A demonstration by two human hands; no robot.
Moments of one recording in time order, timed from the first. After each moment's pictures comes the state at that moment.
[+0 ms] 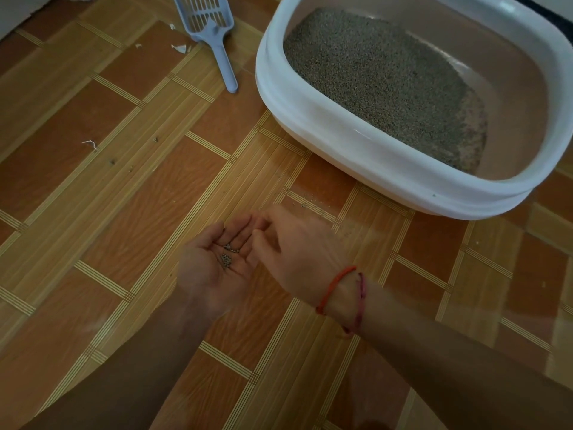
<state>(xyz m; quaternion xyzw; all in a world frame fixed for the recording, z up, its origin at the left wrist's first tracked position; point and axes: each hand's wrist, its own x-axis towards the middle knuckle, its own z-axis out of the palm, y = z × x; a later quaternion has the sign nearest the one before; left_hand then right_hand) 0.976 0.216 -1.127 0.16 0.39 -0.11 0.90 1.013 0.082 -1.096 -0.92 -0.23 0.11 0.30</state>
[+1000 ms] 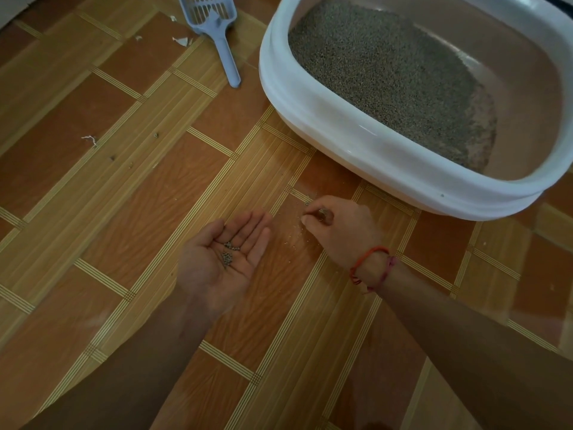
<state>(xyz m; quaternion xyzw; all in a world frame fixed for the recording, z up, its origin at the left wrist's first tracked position) 0.982 0.215 -1.125 0.14 0.40 -0.09 0.90 1.052 0.034 -1.135 -0.95 -0.06 0.15 0.27</state>
